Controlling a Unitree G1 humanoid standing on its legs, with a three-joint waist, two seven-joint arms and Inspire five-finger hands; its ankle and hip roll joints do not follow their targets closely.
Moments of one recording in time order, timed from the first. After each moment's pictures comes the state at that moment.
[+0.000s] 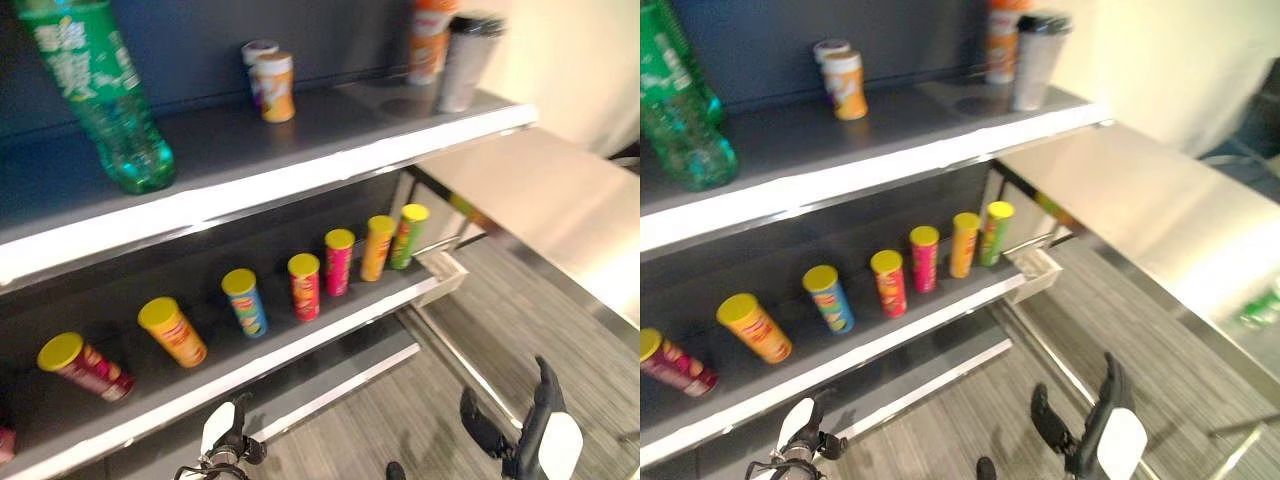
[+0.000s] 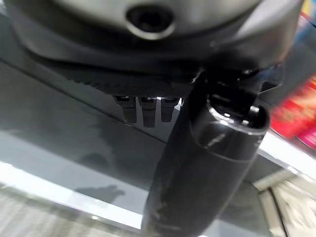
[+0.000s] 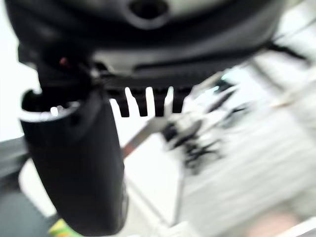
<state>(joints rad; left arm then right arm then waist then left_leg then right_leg) -0.03 0.19 -0.39 1.13 0.34 -0.22 0.52 0.59 -0.22 0.10 0.23 -0.41 -0.27 -1.03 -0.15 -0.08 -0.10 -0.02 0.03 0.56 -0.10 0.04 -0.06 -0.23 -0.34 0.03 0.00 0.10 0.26</state>
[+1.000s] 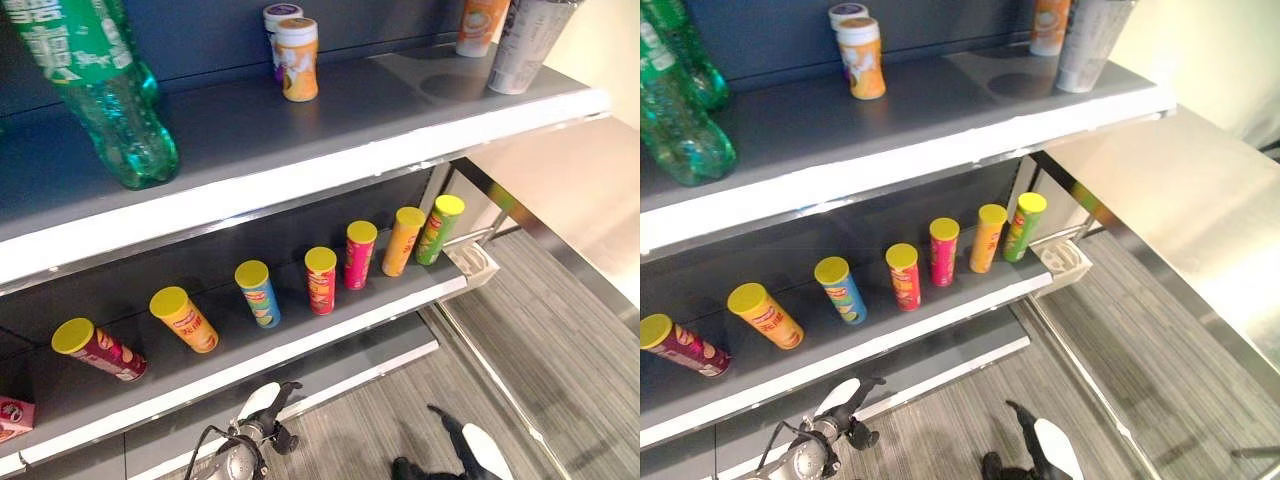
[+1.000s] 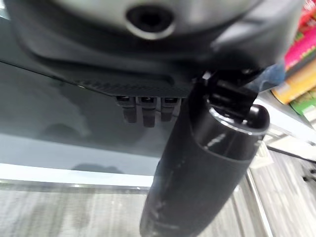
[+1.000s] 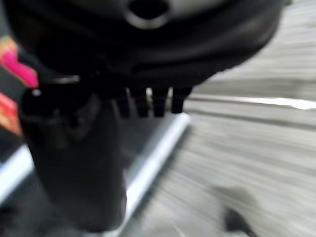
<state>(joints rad) -0.09 0.29 -0.60 0.89 0.37 -0.24 0.24 0.50 -0.43 0.30 0.58 -0.47 -0.28 -0.44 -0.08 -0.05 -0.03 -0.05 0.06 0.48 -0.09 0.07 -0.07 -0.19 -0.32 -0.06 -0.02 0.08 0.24</state>
